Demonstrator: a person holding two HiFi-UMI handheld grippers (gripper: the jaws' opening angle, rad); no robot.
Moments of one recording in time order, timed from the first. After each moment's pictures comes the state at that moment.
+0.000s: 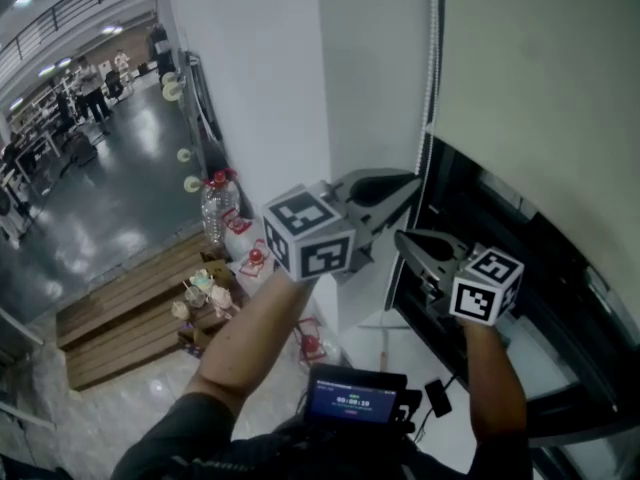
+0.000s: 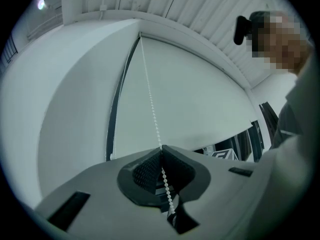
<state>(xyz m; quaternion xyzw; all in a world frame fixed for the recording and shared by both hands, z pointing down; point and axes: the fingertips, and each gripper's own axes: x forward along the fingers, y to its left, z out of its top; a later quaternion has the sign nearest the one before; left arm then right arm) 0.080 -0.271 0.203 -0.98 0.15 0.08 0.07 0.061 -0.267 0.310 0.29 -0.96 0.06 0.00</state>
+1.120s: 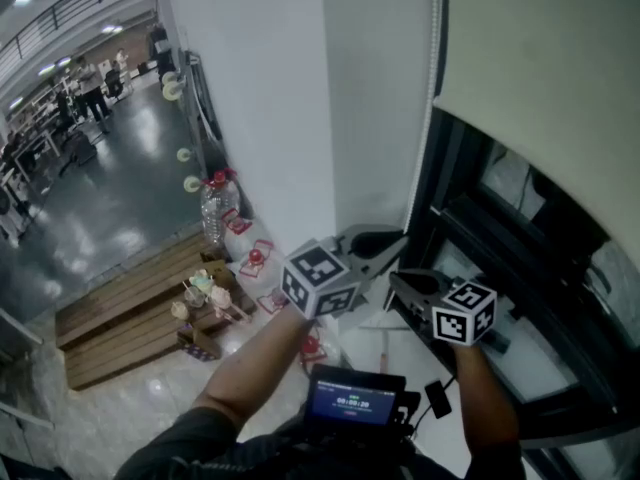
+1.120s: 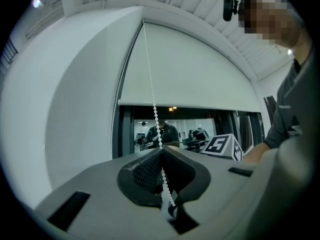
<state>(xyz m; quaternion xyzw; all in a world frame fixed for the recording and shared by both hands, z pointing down) 0.079 -0.276 0.316 -0.98 0.18 0.01 0.04 0.063 -0.264 0.415 0.31 -0.94 0.12 0.09</state>
